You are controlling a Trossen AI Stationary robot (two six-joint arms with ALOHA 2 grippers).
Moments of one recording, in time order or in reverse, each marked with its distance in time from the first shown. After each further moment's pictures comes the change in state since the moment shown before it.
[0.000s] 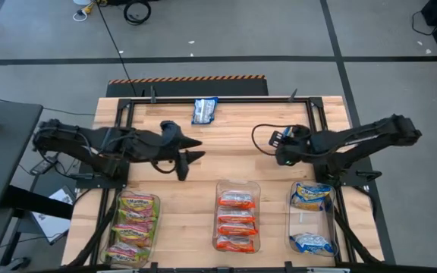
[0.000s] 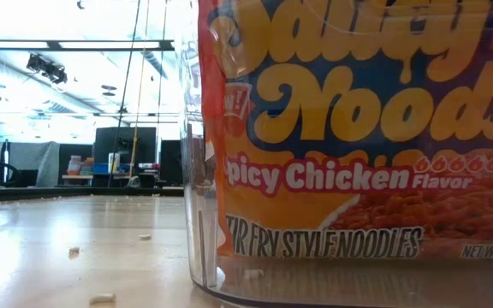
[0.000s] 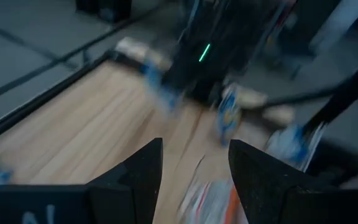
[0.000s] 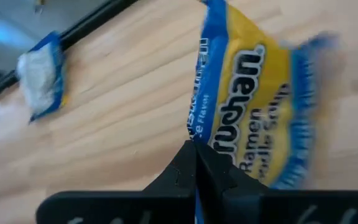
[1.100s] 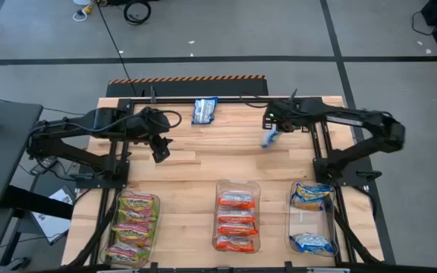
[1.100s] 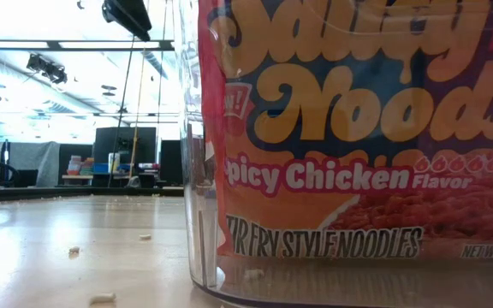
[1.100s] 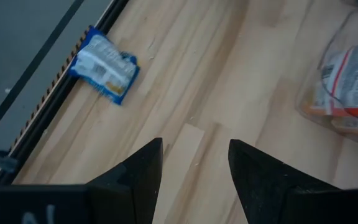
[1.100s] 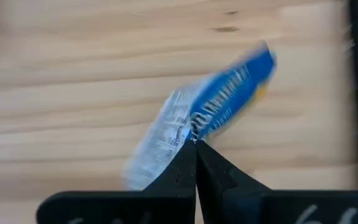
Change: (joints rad) left arm 0.288 -0.075 0.012 -0.616 0.146 0.209; right arm -0.564 0.239 0.218 -0.040 -0.348 -0.801
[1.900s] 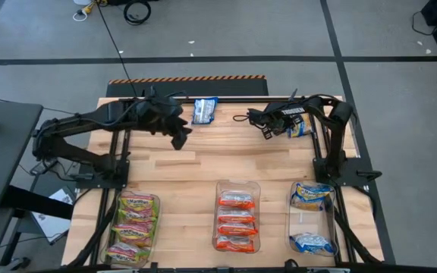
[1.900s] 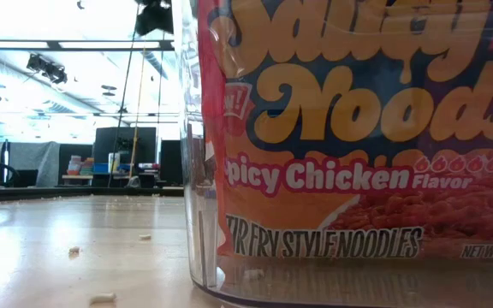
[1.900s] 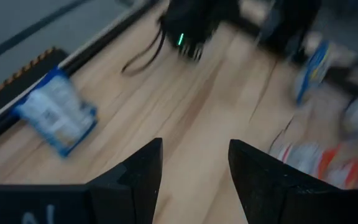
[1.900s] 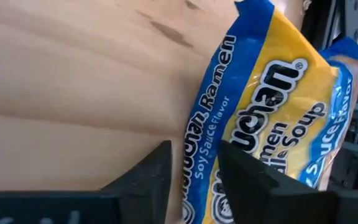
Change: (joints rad) left arm 0.116 0.081 0.000 0.347 0.168 -0.117; right arm -0.163 0.566 0.006 0.058 0.272 -0.385
